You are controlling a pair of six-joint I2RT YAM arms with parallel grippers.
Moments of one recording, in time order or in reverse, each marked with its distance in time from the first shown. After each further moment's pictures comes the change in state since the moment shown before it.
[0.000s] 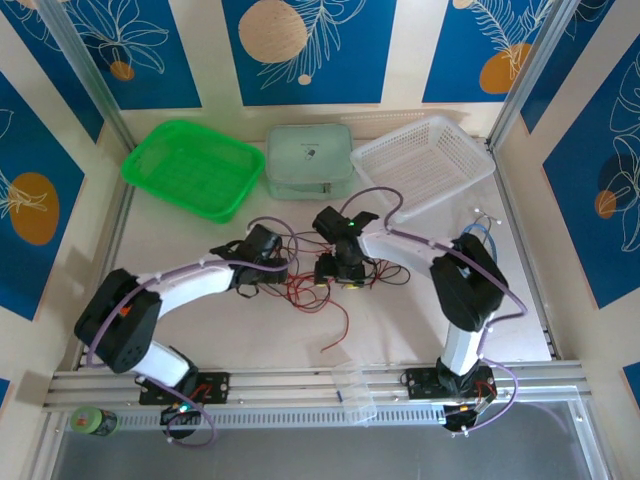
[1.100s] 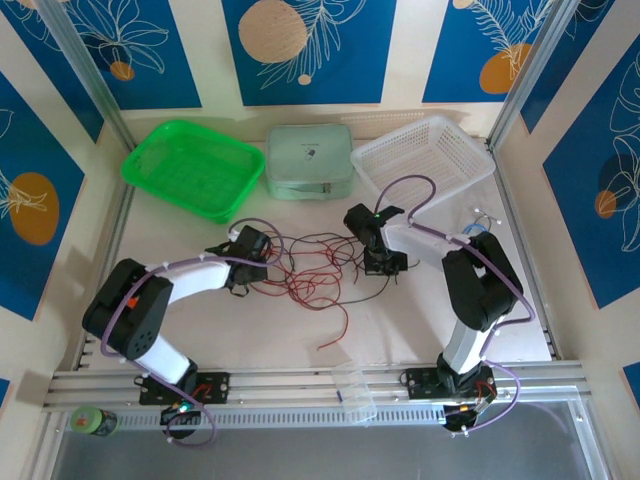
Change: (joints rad) left arm 0.121 0.037 -0.058 0.060 -0.096 -0.040; right arm -0.178 -0.087 -0.099 -0.148 0.462 -0.103
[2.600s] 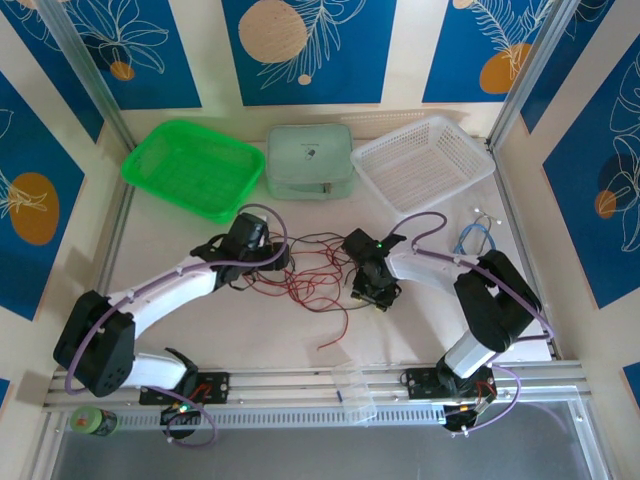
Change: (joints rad) left arm -0.078 -0.215 0.070 -0.020 0.203 0.071; right arm 0.103 -0.139 -0.249 0.193 -0.343 0.497
